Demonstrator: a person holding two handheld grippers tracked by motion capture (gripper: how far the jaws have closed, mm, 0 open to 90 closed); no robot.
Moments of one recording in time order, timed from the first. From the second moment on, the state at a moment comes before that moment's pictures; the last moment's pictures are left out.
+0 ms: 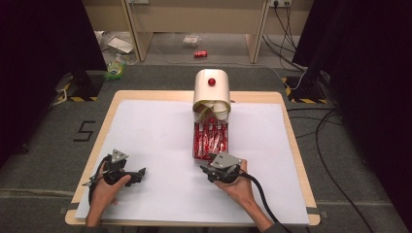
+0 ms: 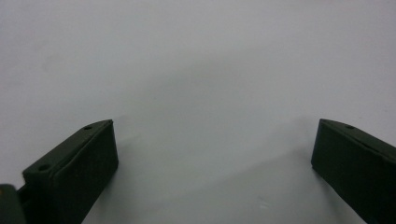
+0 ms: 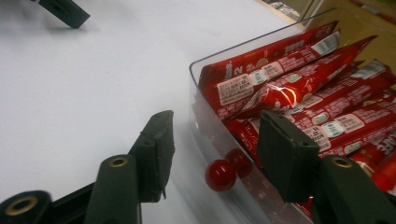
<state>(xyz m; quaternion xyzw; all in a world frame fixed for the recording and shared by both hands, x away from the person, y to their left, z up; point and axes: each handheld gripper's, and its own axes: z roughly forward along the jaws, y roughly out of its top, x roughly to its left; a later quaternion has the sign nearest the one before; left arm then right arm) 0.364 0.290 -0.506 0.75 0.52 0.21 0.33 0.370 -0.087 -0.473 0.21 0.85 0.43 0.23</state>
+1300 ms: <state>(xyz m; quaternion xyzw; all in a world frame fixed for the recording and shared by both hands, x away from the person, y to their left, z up) 0.364 0.290 -0.506 0.75 0.52 0.21 0.33 0.389 -0.109 -0.443 0.27 0.80 0.48 0.23</state>
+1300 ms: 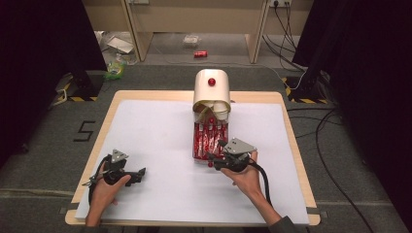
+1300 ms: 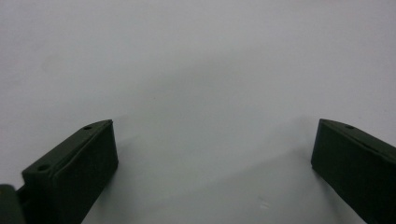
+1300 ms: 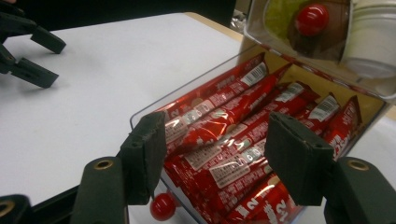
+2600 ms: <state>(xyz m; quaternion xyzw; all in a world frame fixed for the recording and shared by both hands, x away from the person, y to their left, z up) 0.364 0.291 -0.506 0.75 0.52 0.21 0.34 0.410 -0.083 -0.440 0.29 0.81 0.45 0.22</state>
